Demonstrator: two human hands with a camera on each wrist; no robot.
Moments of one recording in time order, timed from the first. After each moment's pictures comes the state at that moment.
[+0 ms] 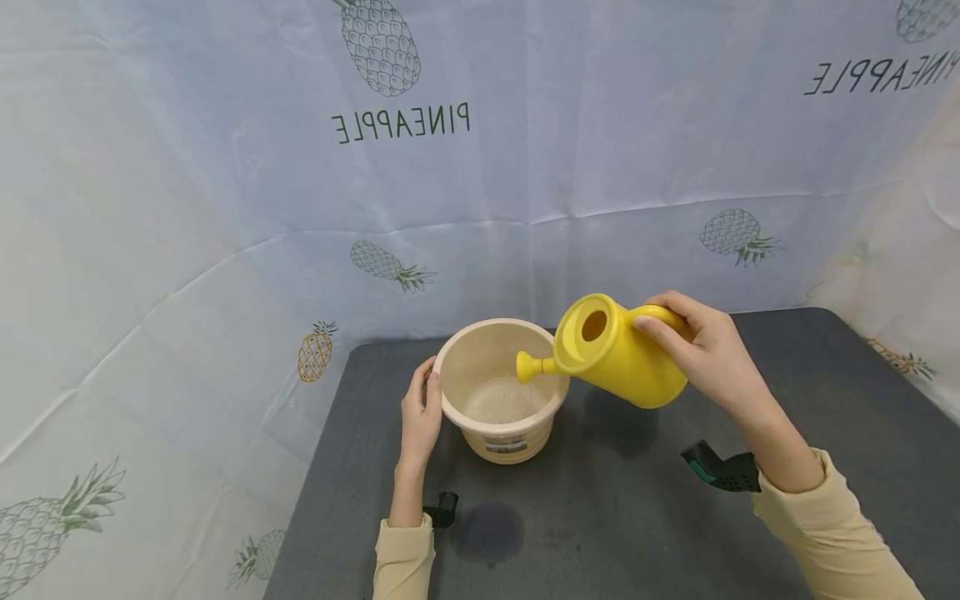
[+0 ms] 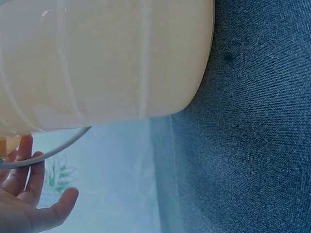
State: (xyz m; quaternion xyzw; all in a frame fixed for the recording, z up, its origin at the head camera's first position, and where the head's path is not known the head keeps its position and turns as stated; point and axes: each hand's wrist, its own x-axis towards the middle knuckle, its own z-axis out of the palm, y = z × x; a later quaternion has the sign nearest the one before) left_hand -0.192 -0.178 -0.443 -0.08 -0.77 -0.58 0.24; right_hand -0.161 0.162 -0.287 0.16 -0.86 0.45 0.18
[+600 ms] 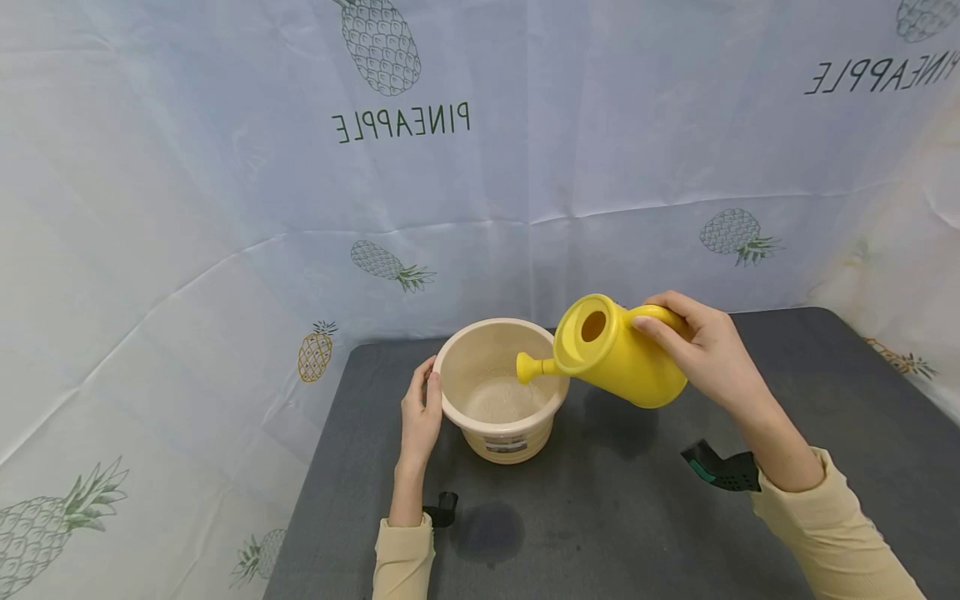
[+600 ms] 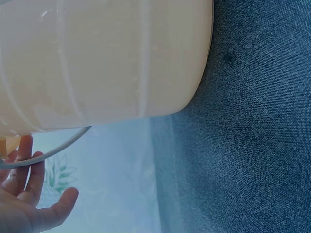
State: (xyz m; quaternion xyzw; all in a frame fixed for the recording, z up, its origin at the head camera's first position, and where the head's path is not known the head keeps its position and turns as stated) left_hand -0.174 -0.170 -0.412 -0.09 -0.78 -0.58 0.22; right_hand -0.162 0.161 -0.287 0.17 -0.86 0.44 0.18
